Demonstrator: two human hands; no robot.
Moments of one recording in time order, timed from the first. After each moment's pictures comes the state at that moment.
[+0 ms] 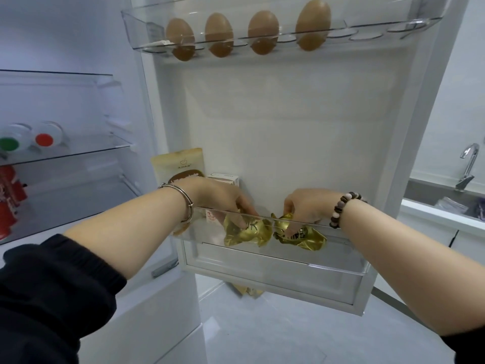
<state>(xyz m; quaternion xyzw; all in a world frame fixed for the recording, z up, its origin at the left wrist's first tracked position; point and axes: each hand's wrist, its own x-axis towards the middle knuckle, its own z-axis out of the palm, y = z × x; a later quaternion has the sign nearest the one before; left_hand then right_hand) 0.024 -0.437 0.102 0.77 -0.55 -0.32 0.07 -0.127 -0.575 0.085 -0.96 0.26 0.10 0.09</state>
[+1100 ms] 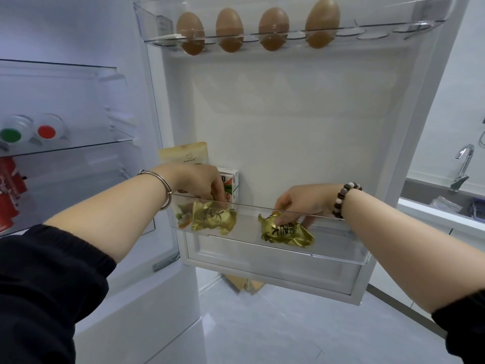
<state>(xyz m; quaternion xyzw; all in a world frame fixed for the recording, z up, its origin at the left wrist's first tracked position) 0.064 -0.407 0.112 0.82 -0.55 -0.15 0.02 -0.122 -0.575 0.078 -0.90 0.22 0.11 0.36</state>
